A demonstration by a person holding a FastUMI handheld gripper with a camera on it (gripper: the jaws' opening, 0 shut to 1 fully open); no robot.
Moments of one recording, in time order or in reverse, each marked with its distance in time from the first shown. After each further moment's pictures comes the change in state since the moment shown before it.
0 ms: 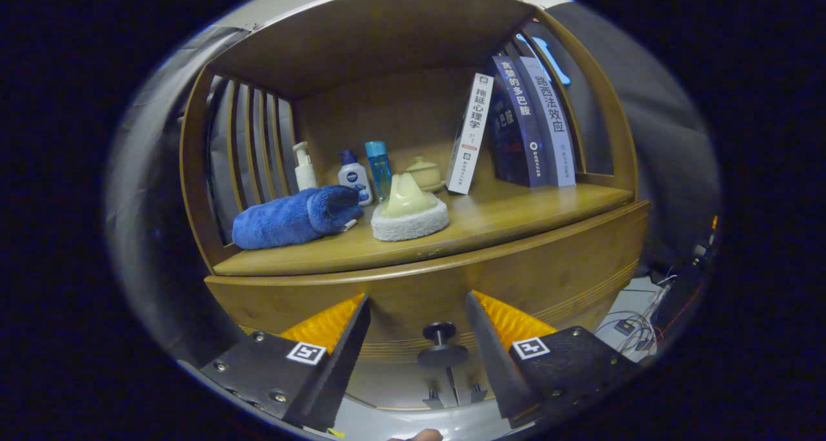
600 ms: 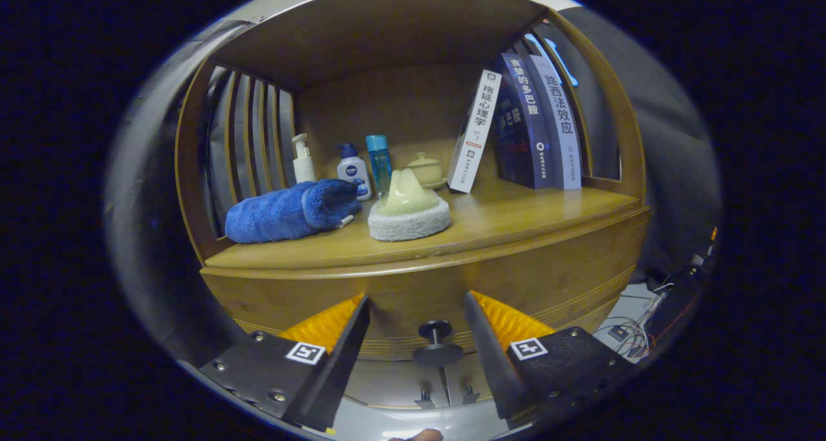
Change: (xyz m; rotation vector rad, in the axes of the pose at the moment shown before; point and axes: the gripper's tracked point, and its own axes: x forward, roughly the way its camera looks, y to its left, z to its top) arm 0.010 -0.003 0.001 -0.031 0.015 -0.005
